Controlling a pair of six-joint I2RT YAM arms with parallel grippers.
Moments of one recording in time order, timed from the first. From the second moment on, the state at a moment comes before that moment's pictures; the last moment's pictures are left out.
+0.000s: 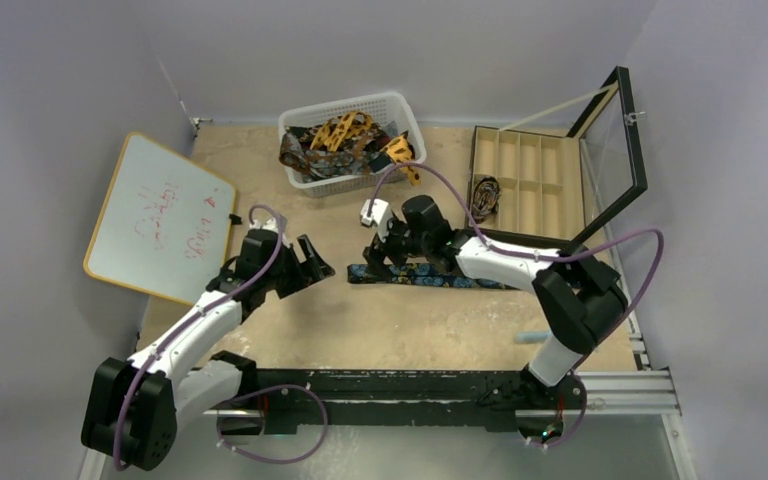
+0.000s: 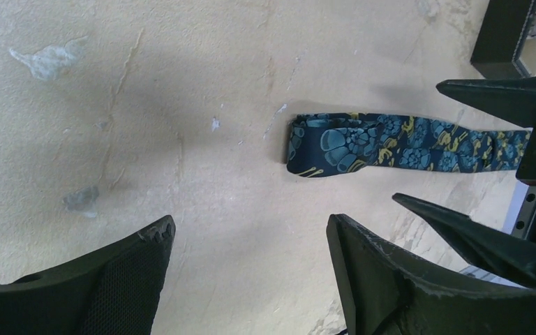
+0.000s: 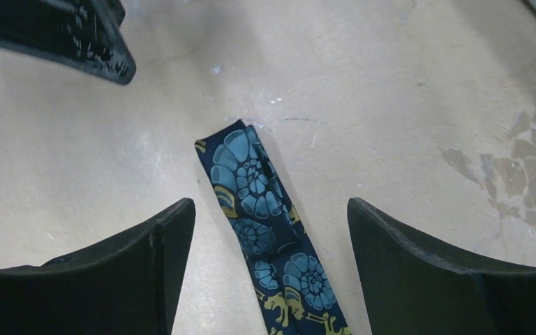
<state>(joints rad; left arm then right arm) -0.31 1.01 0.48 -0.21 0.21 -0.74 0.74 1.65 0.96 0.08 -0.40 -0.21</state>
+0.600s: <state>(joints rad) -0.31 1.01 0.48 -0.26 0.20 -0.71 0.84 1.83 1.00 0.05 -0.33 -0.44</state>
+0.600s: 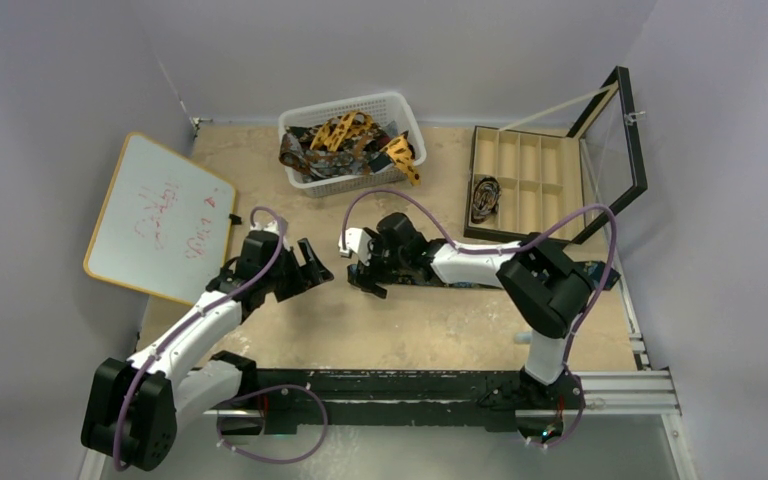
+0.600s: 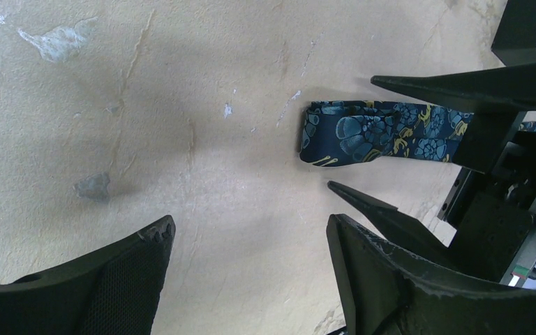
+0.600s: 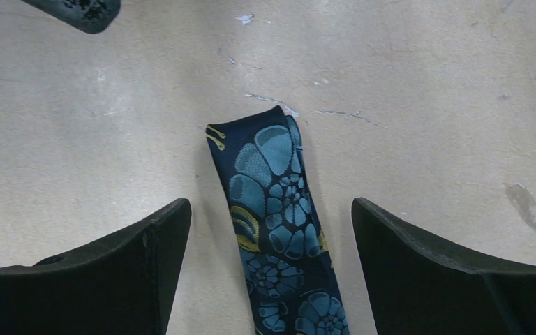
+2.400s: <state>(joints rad) -0.30 1.05 0.48 -0.25 0.25 -0.69 0.81 1.39 0.88 0.10 -0.16 -0.15</state>
